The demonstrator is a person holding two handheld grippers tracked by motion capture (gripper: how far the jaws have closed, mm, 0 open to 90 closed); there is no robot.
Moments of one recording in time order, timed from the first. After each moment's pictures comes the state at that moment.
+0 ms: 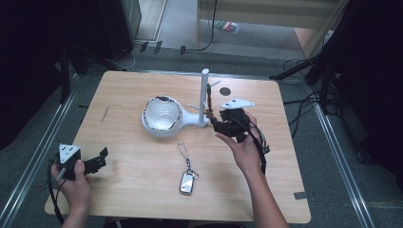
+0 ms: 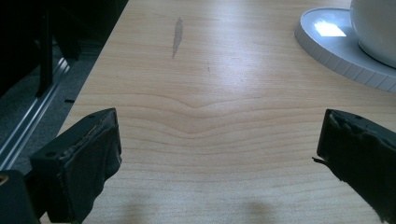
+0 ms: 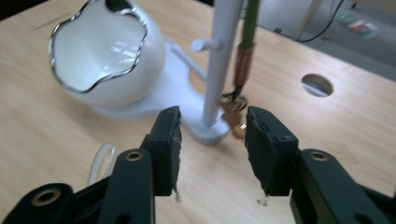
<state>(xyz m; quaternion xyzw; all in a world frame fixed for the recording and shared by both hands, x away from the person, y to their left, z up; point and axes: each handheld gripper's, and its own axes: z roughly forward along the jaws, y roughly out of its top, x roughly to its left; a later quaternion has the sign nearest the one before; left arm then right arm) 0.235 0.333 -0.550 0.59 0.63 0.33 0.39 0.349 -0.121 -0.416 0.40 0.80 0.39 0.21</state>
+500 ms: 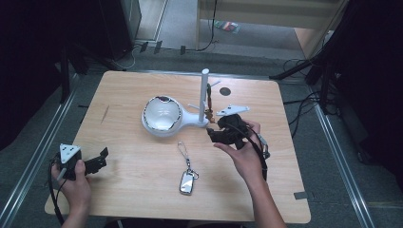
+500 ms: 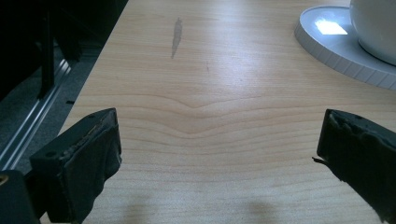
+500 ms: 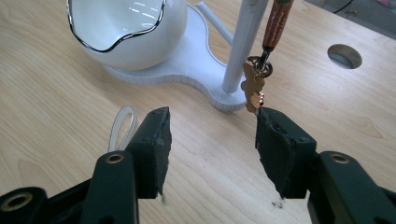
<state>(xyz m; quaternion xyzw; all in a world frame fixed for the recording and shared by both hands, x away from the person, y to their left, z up) 0.235 0.332 -0.550 0.59 0.62 0.33 0.38 0.335 -0.117 -0.422 0.39 0.83 0.35 0.18</state>
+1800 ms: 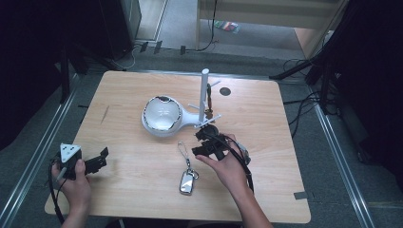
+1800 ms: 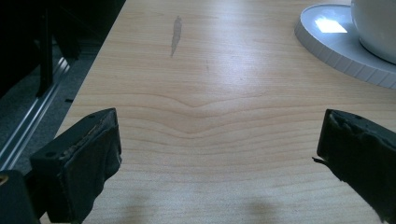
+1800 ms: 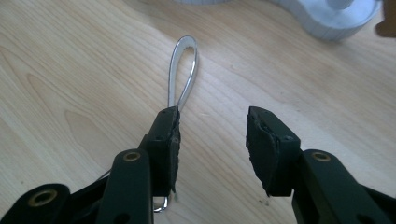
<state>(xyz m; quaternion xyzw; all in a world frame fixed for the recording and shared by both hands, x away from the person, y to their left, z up) 0.236 0.332 -0.550 0.59 0.62 0.33 0.38 0.327 -0.066 -0.464 0.42 0.87 0.25 0.06</state>
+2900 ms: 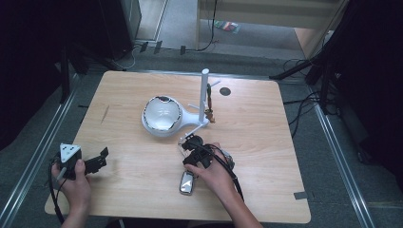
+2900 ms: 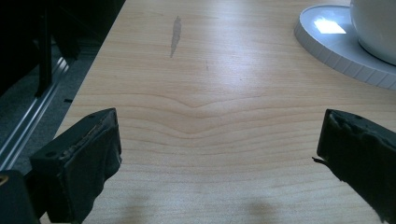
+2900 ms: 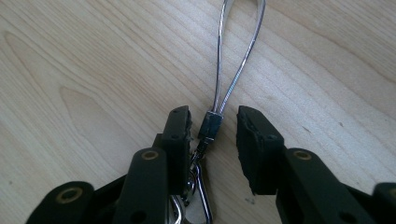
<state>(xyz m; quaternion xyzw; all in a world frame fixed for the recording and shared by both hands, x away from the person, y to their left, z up) 0.236 0.332 -0.551 0.59 0.62 0.33 0.39 0.322 -0.030 -0.510 0.41 0.89 0.19 0.01</state>
